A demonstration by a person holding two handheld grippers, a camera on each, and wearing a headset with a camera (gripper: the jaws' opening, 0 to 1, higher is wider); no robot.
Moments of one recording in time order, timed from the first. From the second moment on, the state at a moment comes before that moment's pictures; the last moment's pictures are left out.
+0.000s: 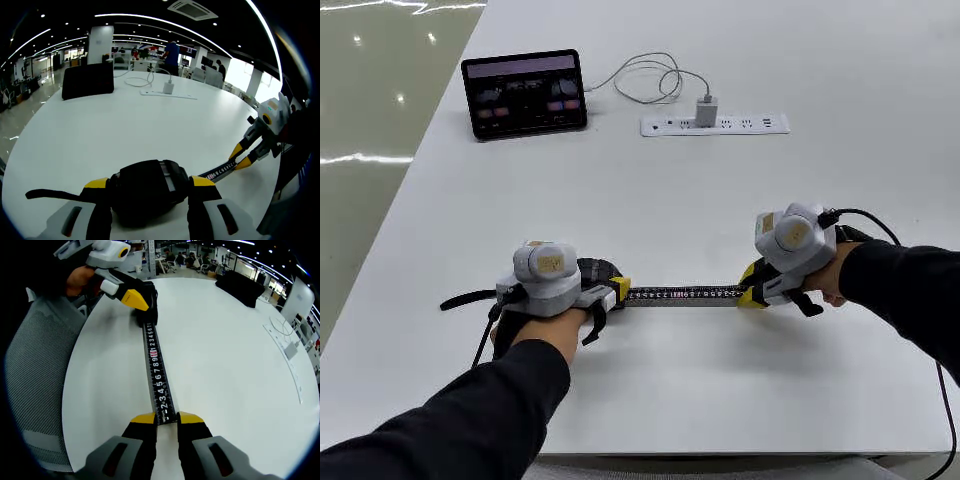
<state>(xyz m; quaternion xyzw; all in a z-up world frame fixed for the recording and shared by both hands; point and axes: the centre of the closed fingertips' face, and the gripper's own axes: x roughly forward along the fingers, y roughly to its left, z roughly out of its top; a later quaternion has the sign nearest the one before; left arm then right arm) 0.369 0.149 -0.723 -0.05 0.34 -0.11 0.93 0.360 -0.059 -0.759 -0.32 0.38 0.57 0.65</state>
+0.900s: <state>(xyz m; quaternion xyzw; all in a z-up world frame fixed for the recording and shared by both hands) 0.368 0.148 -0.723 -0.05 0.34 -0.11 0.93 0.359 -0.037 -0.762 -0.31 0.37 0.57 0.66</state>
